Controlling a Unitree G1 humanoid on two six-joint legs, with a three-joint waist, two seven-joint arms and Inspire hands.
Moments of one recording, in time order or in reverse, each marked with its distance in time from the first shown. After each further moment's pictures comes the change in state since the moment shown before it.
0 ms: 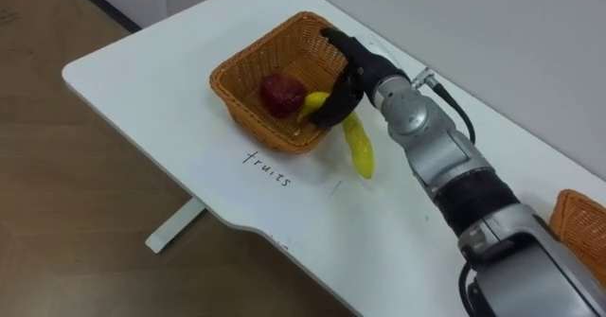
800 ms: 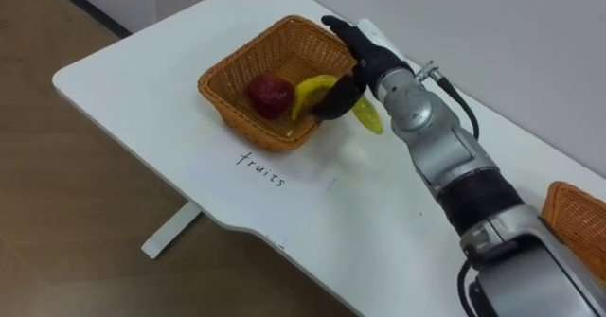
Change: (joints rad) left arm 0.011 -0.020 0.018 0.013 0.017 -0.006 0.001; right arm 0.009 -0.001 -0.048 -0.057 -0.039 -0.020 -0.001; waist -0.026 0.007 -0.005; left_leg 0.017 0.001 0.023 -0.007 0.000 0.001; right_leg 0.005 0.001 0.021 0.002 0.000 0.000
